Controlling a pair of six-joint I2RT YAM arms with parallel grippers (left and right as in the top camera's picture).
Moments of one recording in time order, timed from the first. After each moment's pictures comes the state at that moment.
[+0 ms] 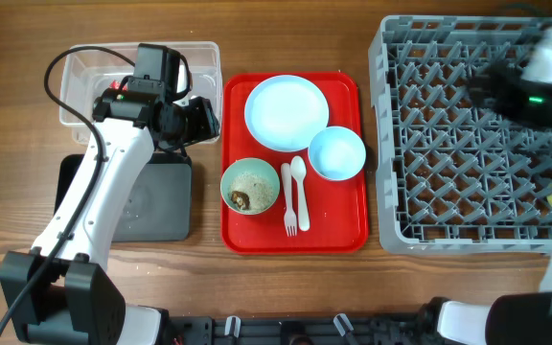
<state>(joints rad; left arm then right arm) -0.17 1.61 1.33 -0.90 0.18 -0.42 -0.31 1.51 1.53 -1.02 -0.42 0.01</state>
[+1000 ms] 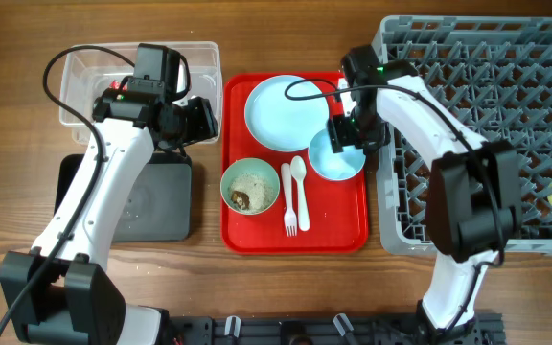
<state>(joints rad) -0.17 1.61 1.33 -0.90 0.15 -0.42 0.29 2.05 1.53 -1.04 -0.08 0.09</state>
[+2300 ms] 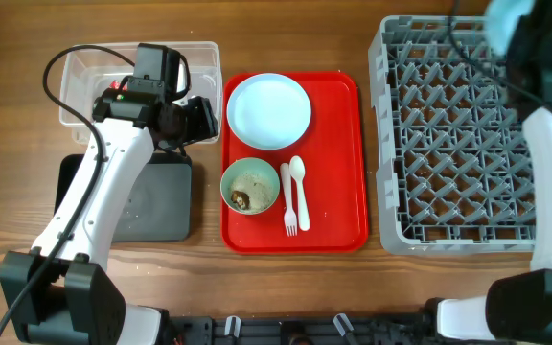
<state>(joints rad) -0.17 1.61 1.33 -0.90 0.15 -0.42 -0.17 1.59 1.57 -0.51 0.60 -0.04</state>
